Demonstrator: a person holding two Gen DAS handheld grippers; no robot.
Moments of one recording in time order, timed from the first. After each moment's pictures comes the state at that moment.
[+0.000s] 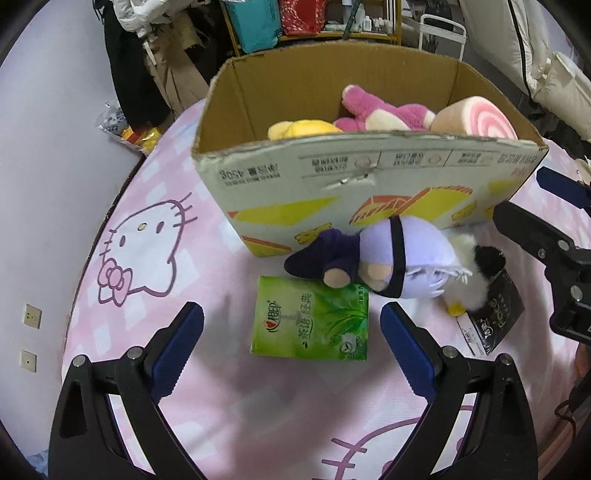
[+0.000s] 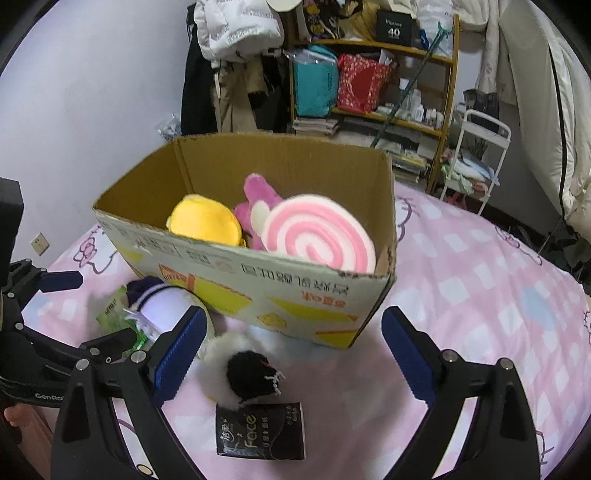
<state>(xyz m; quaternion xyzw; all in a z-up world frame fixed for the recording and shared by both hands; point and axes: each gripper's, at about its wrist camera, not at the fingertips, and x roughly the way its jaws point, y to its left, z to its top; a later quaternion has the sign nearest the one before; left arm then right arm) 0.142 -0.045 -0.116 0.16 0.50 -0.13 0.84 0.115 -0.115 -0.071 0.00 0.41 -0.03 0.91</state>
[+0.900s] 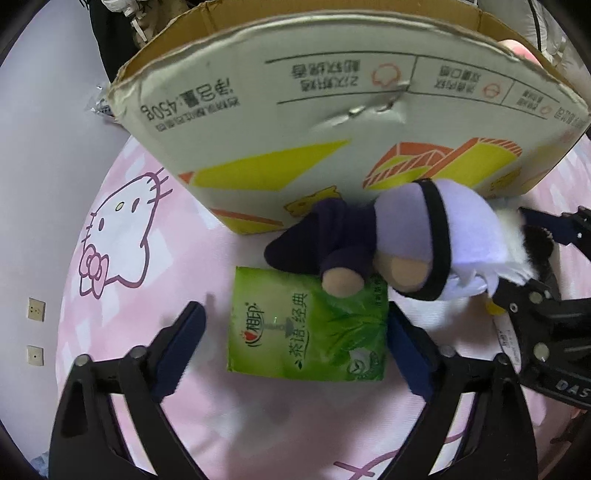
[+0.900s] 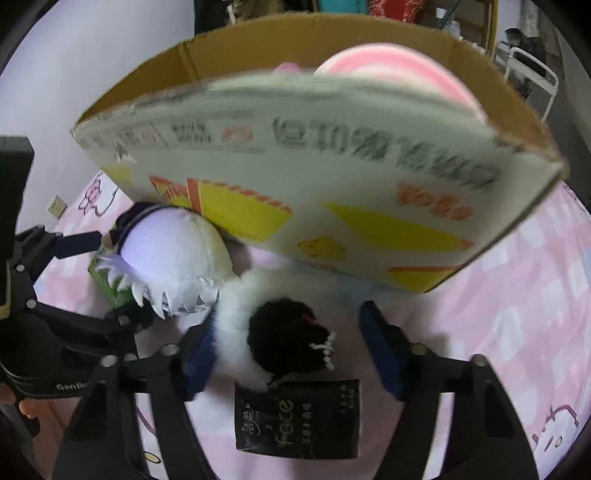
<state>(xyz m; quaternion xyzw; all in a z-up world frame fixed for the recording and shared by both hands) 0.166 -0.056 -0.157 0.18 0.54 -0.11 0.81 0.141 -0.104 -0.135 0.04 0.53 0.04 0.85</state>
